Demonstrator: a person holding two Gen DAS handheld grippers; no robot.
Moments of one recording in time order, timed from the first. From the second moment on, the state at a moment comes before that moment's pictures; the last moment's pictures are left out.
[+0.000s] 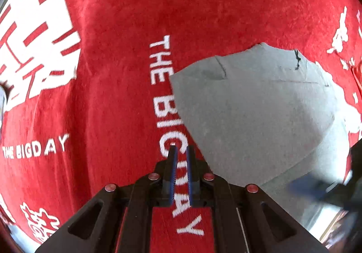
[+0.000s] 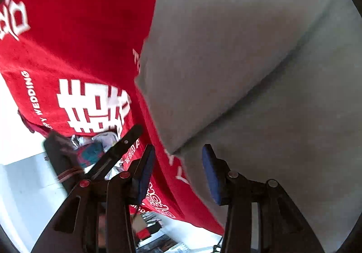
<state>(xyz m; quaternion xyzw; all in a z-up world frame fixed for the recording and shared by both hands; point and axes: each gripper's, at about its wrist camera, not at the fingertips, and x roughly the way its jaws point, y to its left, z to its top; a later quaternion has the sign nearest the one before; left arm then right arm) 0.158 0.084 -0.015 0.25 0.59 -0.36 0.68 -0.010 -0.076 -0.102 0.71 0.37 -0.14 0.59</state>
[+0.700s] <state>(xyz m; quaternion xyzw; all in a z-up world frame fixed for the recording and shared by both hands) 0.116 0.072 -0.006 0.30 0.57 -0.37 0.67 -0.109 -0.122 -0.042 0.60 0.40 -0.23 0.65</state>
